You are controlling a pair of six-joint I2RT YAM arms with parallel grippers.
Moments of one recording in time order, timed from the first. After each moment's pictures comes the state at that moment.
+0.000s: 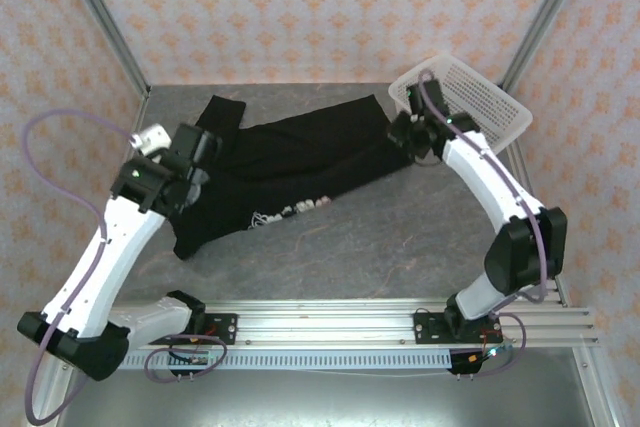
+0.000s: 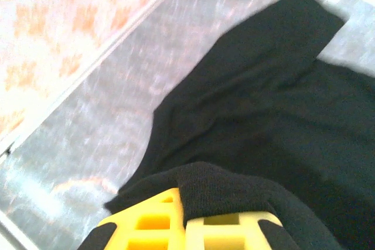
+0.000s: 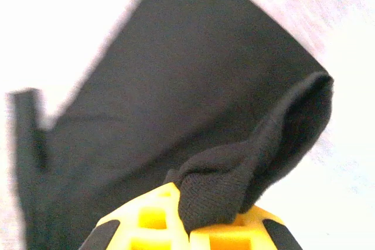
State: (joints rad) left arm -0.35 1.14 1.46 -1.33 -0.69 -0.91; right arm 0.30 1.55 1.50 -0.75 -0.05 0.81
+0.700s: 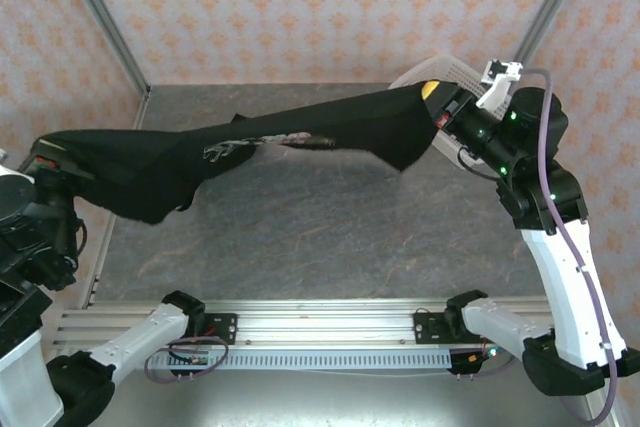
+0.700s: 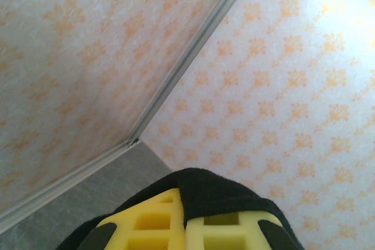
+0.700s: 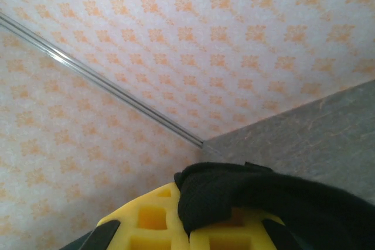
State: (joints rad) left arm -0.35 0.99 2.06 -1.26 -0.87 -0.71; right arm 0.31 1.12 1.55 -0.56 -0.27 0.85
